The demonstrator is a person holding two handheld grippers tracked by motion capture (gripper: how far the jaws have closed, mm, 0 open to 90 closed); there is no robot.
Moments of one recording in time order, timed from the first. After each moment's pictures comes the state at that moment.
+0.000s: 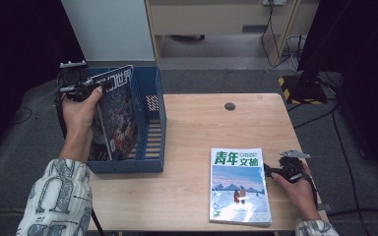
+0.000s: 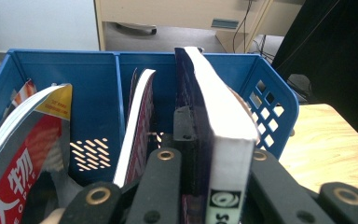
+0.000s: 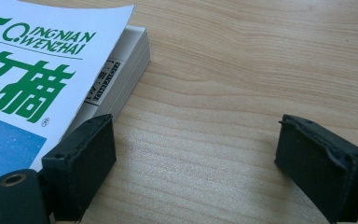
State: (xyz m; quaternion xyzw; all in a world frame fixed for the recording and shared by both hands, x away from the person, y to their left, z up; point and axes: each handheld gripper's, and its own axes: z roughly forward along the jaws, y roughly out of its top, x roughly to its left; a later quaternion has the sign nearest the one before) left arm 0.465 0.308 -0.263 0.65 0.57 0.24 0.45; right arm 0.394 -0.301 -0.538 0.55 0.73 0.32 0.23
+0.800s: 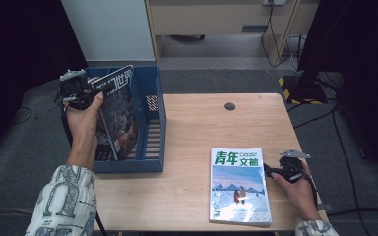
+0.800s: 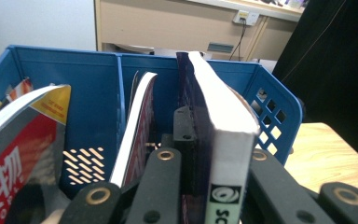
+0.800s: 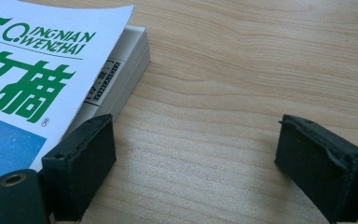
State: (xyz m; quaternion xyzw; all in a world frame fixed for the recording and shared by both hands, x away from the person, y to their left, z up) left arm 0.458 0.310 -0.288 0.62 0.55 0.26 0.49; right arm 0.394 -0.301 -0.538 0.55 0.73 0.32 0.23
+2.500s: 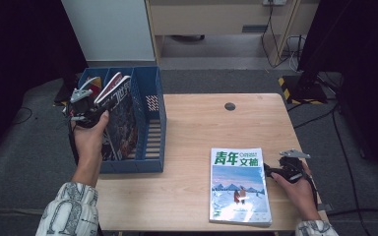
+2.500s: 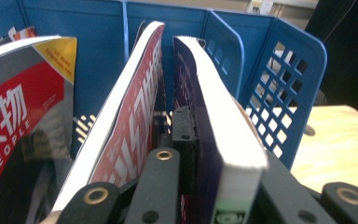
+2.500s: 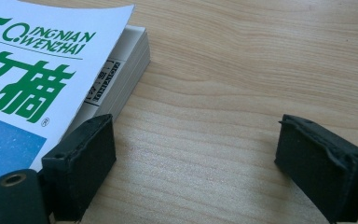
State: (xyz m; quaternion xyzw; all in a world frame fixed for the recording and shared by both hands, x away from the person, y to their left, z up) left arm 0.433 0.303 -0.329 0.63 0.55 0.29 0.46; right arm 0.394 -0.301 -0.538 0.55 0.74 0.32 0.23
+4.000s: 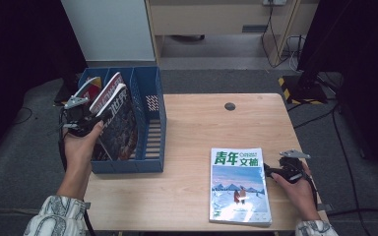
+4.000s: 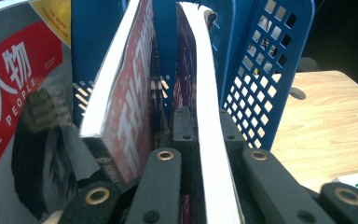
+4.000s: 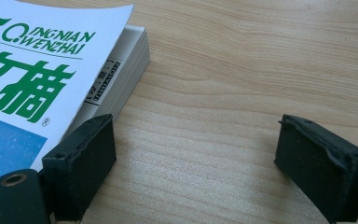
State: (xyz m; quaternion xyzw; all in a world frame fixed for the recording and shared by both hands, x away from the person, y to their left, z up) left arm 0.410 0.312 -0.329 0.66 0.55 0.26 0.44; right arm 0.393 -0.300 -0.538 0.55 0.73 0.32 0.24
